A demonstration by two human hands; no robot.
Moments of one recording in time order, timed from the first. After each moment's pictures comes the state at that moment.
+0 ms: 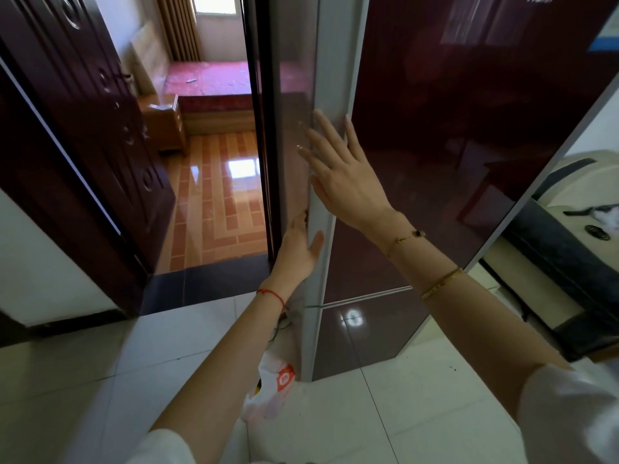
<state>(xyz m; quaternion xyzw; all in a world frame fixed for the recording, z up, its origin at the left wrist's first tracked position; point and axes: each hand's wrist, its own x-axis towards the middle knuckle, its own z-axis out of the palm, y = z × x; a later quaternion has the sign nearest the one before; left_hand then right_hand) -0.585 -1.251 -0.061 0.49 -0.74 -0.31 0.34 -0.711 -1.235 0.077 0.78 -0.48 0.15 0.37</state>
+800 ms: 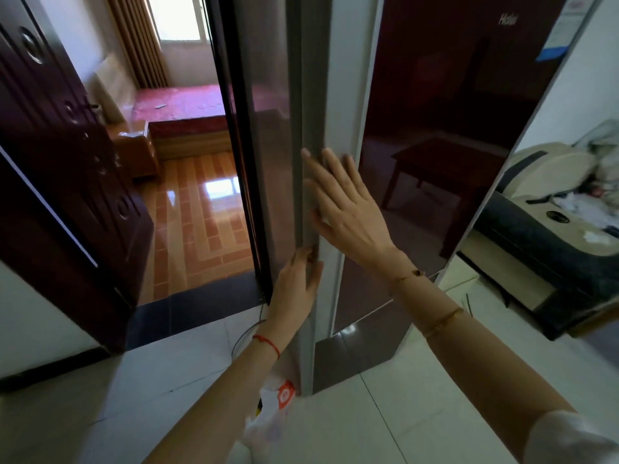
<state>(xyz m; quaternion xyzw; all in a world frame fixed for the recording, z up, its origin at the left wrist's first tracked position) -0.580 -1.176 -0.049 0.42 -0.77 -0.28 0.40 -0.712 -1.180 0.062 0.73 -0.48 0.25 0.41</state>
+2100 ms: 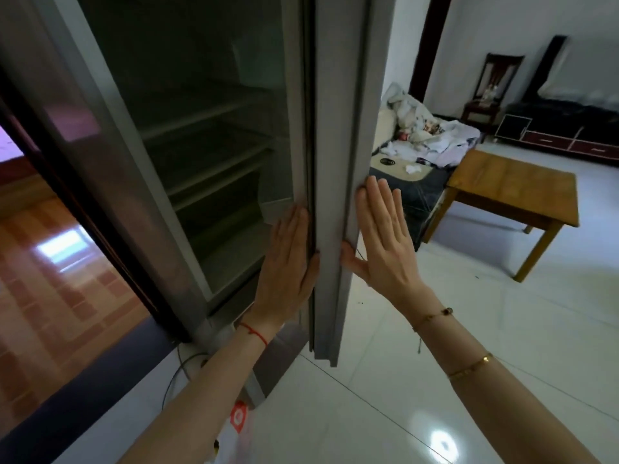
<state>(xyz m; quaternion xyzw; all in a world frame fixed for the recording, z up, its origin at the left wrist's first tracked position) -0.674 -1.097 -0.022 0.04 -0.88 -0.17 0.45 -0.794 -0.959 0.029 0.55 -0.65 0.25 0.46</state>
